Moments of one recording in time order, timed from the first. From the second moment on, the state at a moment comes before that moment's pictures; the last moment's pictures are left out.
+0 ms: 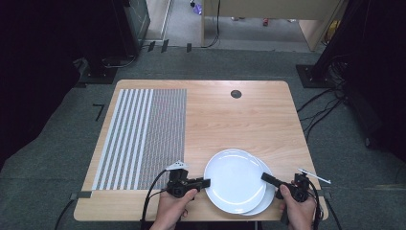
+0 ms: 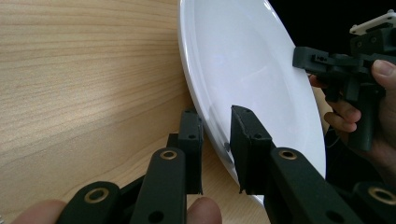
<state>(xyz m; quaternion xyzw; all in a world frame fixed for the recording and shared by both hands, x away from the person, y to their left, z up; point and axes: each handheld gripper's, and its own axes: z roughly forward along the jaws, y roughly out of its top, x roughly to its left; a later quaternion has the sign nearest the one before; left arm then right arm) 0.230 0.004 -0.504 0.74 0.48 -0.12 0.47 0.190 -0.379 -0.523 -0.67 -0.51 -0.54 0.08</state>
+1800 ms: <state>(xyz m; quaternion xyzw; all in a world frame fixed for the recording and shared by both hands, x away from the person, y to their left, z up) 0.272 0.113 -0.452 0.67 0.55 -0.03 0.49 0.285 -0.264 -0.475 -0.62 -0.57 -0.52 0.10</state>
